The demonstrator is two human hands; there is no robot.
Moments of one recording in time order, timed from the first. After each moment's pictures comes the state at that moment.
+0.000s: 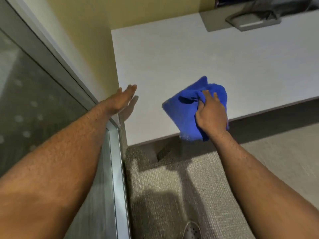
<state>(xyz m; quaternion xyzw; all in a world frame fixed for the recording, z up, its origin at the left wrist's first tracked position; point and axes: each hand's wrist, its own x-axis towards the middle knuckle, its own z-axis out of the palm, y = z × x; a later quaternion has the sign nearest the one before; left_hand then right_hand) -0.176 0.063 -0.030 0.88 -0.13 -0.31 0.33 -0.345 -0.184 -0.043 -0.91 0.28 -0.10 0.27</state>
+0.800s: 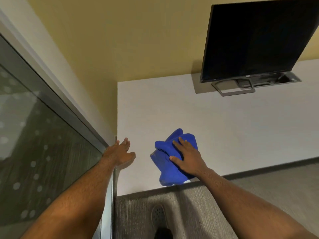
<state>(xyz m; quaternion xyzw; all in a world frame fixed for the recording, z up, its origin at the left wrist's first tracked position) -0.180 0.035 0.008 0.93 -0.14 -0.35 0.01 -0.300 -0.244 0.002 -0.95 0.07 0.14 0.27</state>
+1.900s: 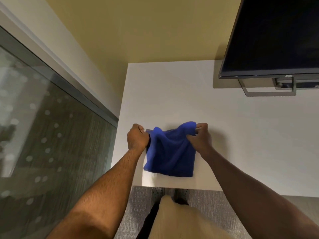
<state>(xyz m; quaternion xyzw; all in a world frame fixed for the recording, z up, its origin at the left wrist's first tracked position) -0.178 -0.099 0.032 0.90 0.26 -0.11 0.33 -0.209 -0.321 0.023 -0.82 0.26 0.12 0.49</state>
